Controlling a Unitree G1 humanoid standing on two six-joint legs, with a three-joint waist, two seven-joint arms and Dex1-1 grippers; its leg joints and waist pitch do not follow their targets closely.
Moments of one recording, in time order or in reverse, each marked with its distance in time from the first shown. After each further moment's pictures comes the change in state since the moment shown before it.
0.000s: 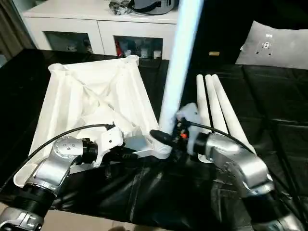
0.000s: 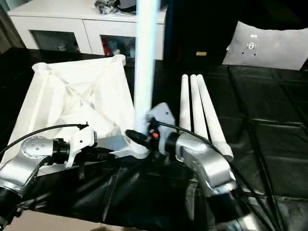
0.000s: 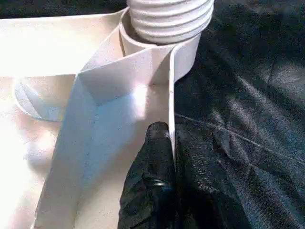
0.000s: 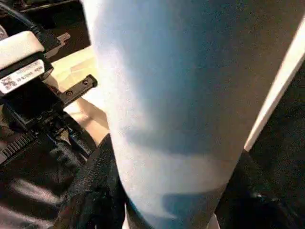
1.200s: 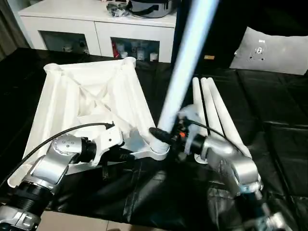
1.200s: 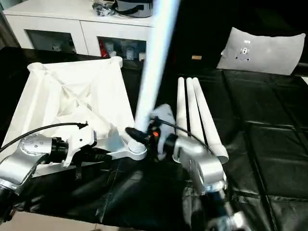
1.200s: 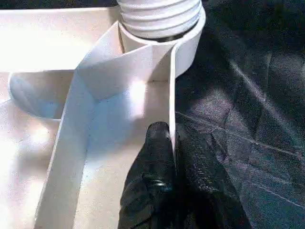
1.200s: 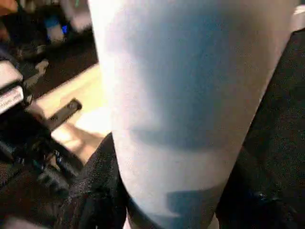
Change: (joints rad) left arm -0.020 0.030 -0.018 -0.035 0.019 0.103 -0.016; right arm 0.070 0.128 -0.111 0.170 0.043 -0.166 0.002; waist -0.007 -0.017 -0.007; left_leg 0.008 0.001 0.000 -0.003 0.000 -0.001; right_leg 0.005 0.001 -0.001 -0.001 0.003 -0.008
